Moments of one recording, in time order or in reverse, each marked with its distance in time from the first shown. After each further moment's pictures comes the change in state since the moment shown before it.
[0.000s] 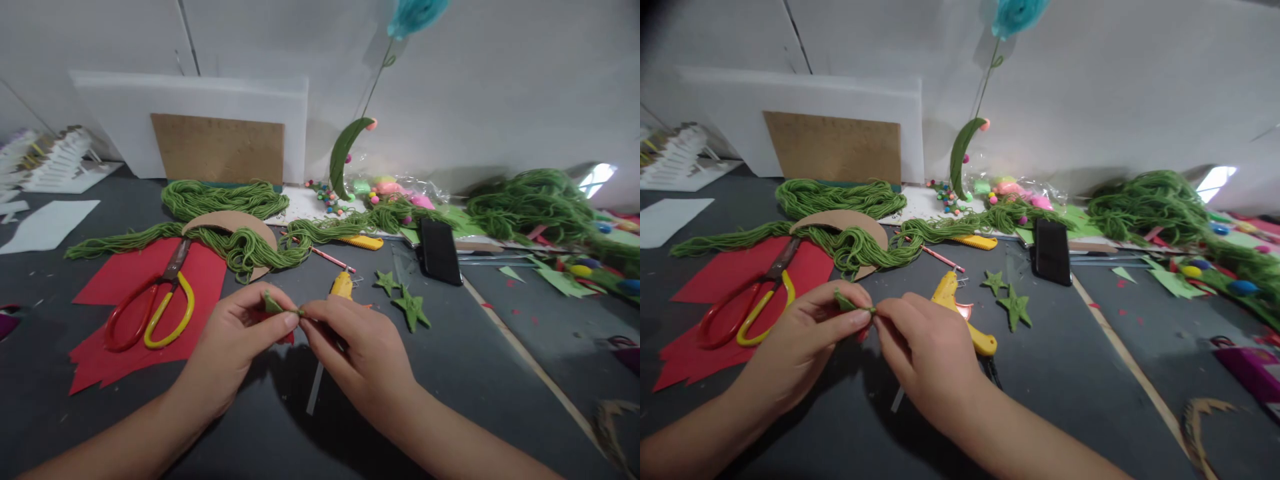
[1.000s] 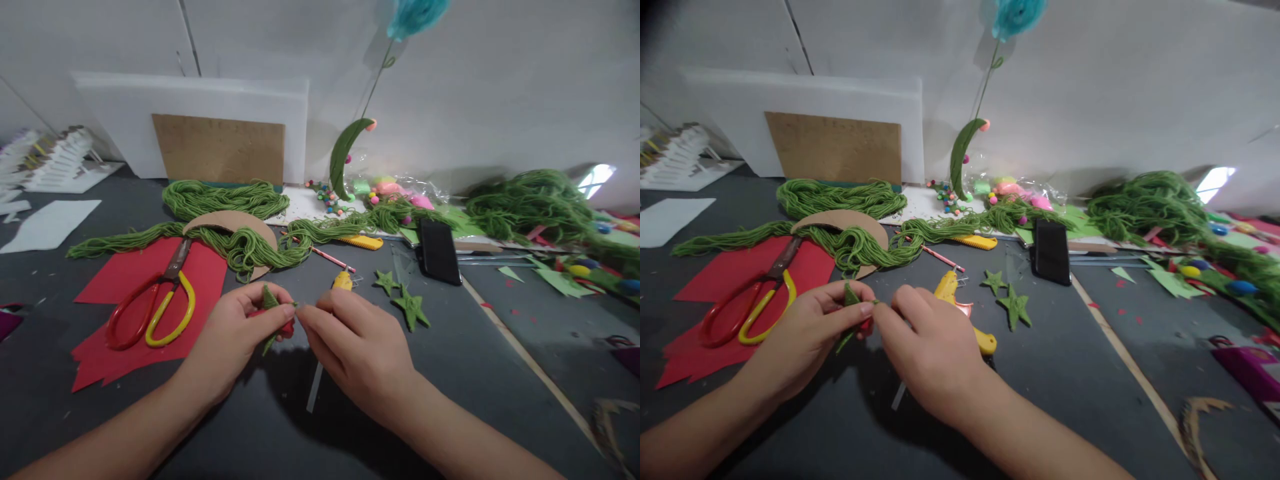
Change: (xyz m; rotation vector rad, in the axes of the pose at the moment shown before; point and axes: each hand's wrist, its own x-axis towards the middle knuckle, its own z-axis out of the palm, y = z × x) left_hand 0.005 0.005 0.000 0.052 0.039 -0.182; right_hand 0.001 0.004 -0.004 -0.368 0.023 -0.246
